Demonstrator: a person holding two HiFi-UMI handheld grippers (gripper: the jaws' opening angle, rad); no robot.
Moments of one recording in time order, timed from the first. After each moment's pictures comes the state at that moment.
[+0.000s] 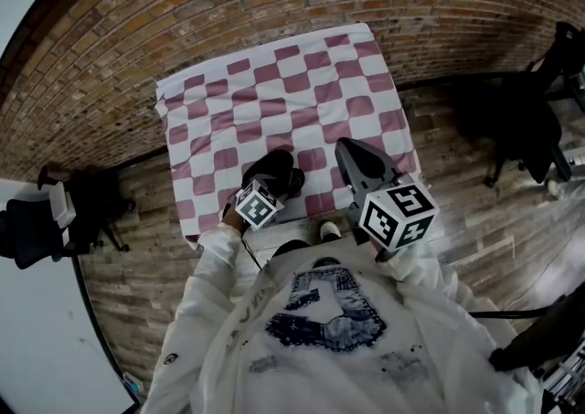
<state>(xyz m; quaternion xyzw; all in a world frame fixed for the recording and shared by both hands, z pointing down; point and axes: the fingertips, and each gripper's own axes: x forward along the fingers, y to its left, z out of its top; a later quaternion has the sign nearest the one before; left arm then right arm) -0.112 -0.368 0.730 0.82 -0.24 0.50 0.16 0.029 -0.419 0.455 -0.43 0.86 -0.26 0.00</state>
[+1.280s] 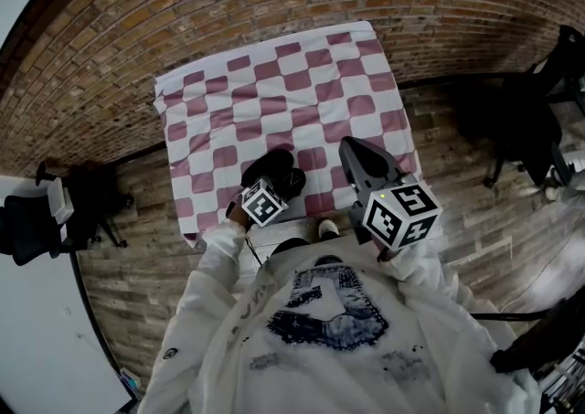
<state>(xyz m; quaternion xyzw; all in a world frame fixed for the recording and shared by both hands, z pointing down) -0.106 -0.362 0.754 0.81 -0.21 0.52 0.17 0.033 -0.427 0.461 -0.44 0.86 -0.27 0.00</state>
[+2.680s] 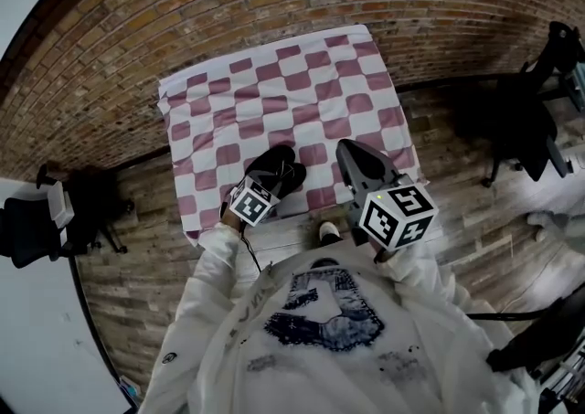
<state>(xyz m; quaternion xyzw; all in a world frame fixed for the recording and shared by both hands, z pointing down) -0.126 -0.369 0.702 0.83 -0.29 0.46 0.15 0.024 -0.393 0.449 -0.44 0.86 -0.26 0.01</state>
